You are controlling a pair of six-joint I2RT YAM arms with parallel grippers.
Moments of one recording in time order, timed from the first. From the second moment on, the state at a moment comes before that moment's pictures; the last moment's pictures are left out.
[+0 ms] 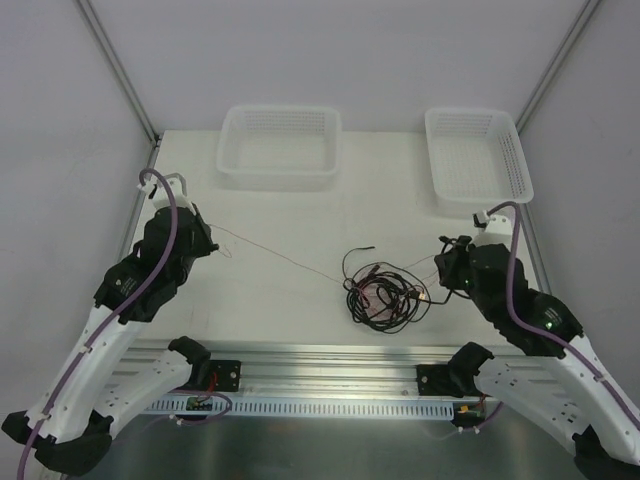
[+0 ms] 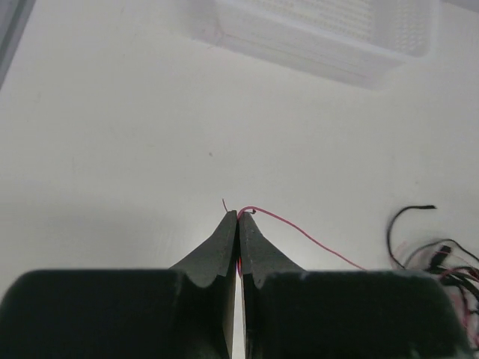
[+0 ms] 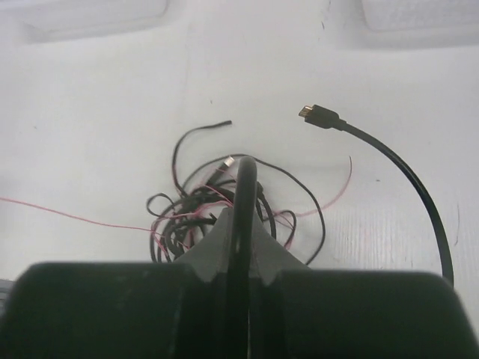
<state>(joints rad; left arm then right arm) -0.52 0.76 1.08 -0.82 -0.49 -0.49 0.72 0.59 0.91 -0.86 0.47 0.54</state>
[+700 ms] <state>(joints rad) -0.10 0.87 0.98 -0.86 -0.44 -0.42 0.72 0.70 1.06 -0.88 0.40 0.41</state>
